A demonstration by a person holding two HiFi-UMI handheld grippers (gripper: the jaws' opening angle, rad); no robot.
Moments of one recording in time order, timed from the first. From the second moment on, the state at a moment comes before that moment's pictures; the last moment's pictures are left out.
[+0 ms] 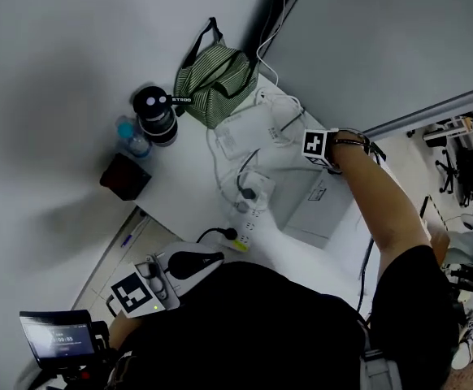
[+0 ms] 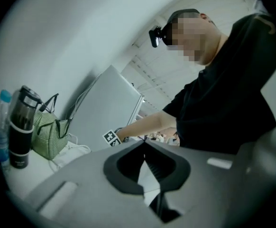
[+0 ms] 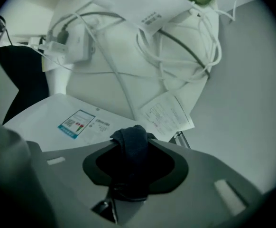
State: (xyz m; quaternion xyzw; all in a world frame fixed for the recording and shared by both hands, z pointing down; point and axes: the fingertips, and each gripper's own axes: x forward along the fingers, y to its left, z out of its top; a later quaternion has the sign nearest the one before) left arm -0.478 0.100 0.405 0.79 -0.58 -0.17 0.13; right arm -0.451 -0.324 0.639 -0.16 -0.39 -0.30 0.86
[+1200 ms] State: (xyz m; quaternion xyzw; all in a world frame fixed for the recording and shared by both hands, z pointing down) left arm -0.464 0.127 0.415 0.76 -0.59 -0.22 0.16; right arm -0.431 -0.264 0.627 -0.23 -0.31 -0.30 0.87
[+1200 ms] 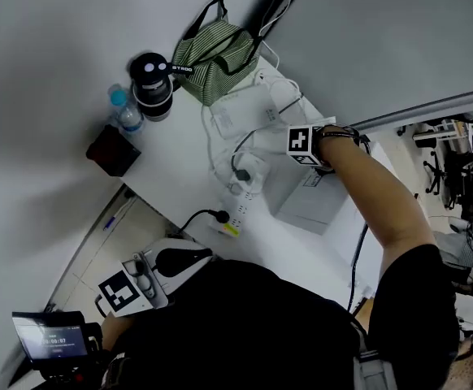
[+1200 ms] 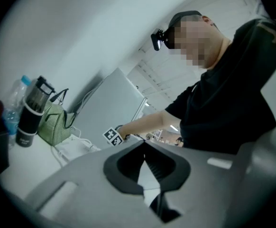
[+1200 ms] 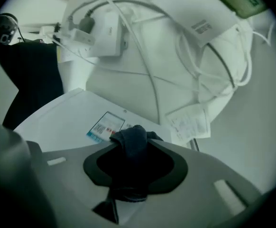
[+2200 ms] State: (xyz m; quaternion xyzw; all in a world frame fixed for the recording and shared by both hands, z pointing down) left arm -0.459 0.118 0.393 0.79 -0.57 -0.22 0.12; right arm -0.411 -0.208 0.576 -0.27 -0.34 -0.26 0.86
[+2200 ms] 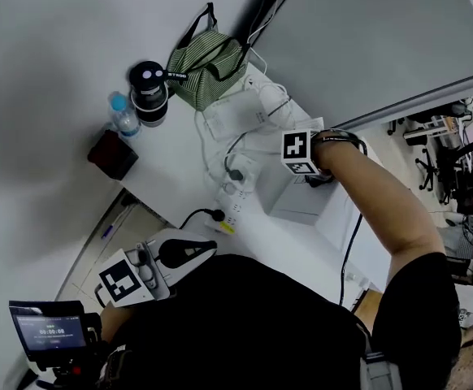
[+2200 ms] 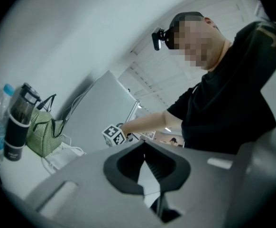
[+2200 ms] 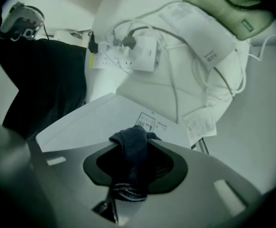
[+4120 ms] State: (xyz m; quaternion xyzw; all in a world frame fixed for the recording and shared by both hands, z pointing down) left arm -0.462 0.137 0.392 0.80 -0.55 -0.22 0.07; right arm -0.367 -0.076 0.513 -0.37 -0.37 -0.24 0.82
